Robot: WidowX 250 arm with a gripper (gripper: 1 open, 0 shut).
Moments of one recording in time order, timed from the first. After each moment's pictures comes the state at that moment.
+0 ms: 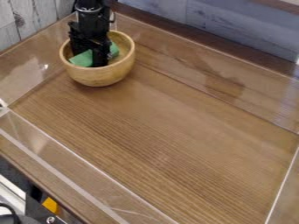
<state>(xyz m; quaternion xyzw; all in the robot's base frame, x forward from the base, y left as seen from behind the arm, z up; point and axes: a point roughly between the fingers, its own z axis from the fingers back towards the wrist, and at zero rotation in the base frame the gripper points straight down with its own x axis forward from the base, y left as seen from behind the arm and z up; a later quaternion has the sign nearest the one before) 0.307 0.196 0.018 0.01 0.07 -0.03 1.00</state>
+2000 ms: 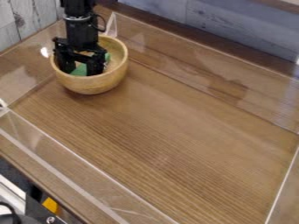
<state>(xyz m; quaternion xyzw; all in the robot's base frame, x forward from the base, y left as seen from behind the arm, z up) 0.266 0.172 0.036 -0.02 0.11 0.09 0.99</state>
